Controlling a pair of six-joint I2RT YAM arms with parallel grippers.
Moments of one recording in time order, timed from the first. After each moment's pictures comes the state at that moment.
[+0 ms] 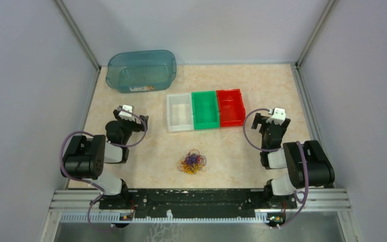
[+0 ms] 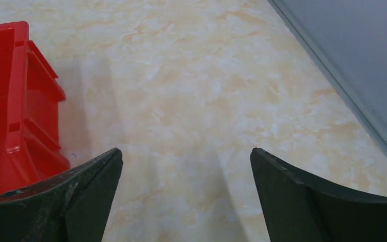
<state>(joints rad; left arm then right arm) 0.00 1.57 0.25 1.22 0.23 0.08 0.09 1.46 0.16 1.18 0.34 0.03</state>
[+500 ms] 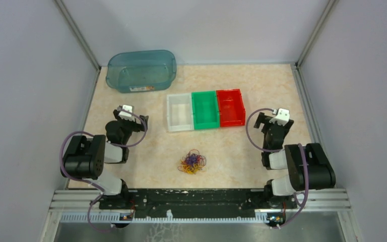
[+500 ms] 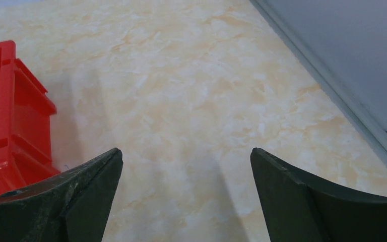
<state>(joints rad) 0.00 1.57 0.25 1.22 0.23 0.08 0.07 1.45 0.15 1.17 0.35 0.06</state>
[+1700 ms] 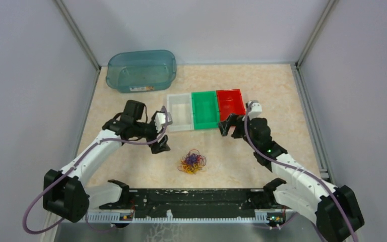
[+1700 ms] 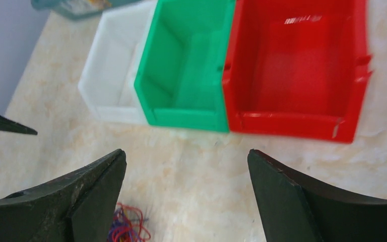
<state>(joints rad) -0.34 1.17 0.84 -0.59 0.67 0.63 0.47 0.89 0.43 0.20 0.01 0.50</state>
